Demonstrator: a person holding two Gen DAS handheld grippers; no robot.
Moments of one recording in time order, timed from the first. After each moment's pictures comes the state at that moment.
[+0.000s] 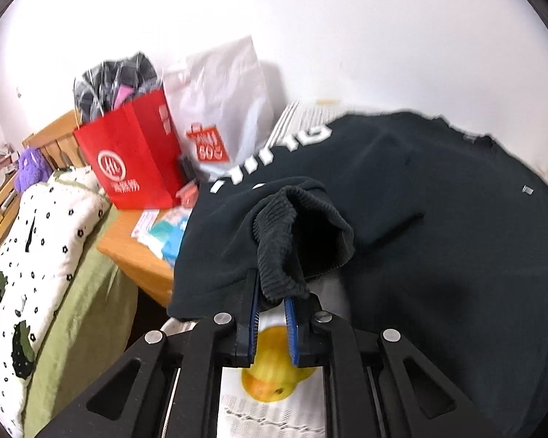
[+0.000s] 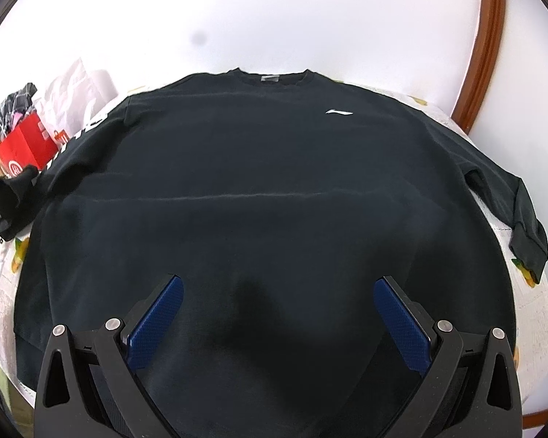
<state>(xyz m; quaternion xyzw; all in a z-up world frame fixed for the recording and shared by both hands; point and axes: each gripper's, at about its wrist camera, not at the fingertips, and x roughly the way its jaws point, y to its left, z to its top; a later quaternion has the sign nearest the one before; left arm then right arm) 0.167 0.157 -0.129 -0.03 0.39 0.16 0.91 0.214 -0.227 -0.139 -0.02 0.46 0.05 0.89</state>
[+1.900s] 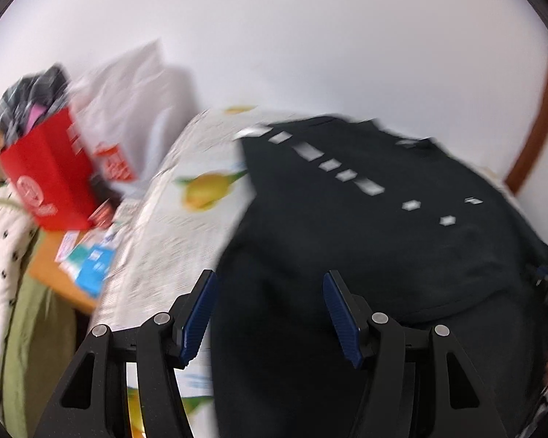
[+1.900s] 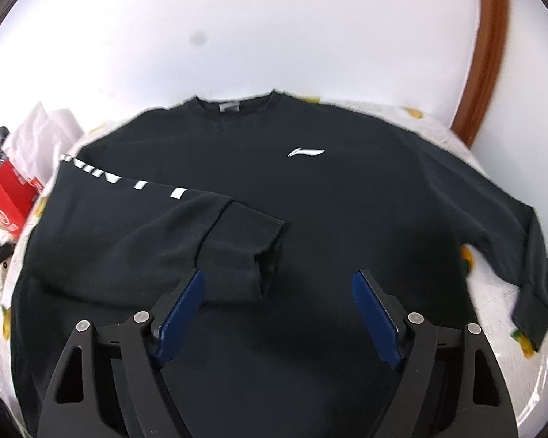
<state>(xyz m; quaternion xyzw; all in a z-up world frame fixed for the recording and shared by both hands) 0.240 0.121 -0.132 -0.06 0.42 0.06 0.90 0.333 -0.273 -0.139 0.01 0.47 0.04 0.88</state>
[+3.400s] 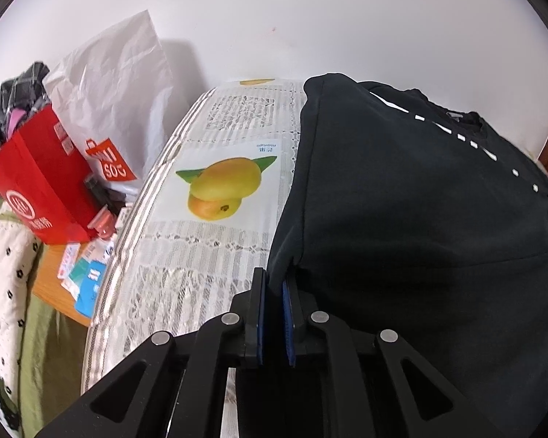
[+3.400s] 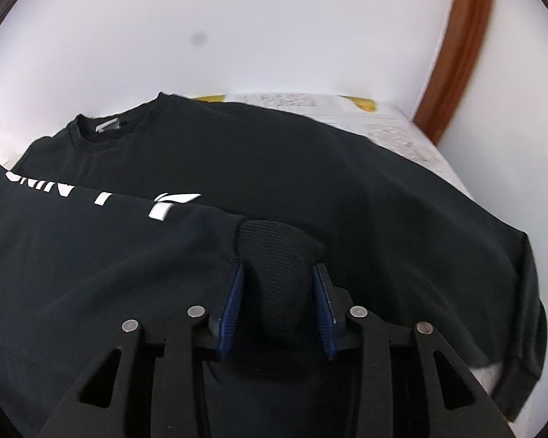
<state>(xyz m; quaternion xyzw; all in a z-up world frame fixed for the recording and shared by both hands) 0.299 0.142 -0.181 -0.02 0.44 0.07 0.89 0.425 -0.369 -0.176 0.02 0.46 -0.06 0.89</state>
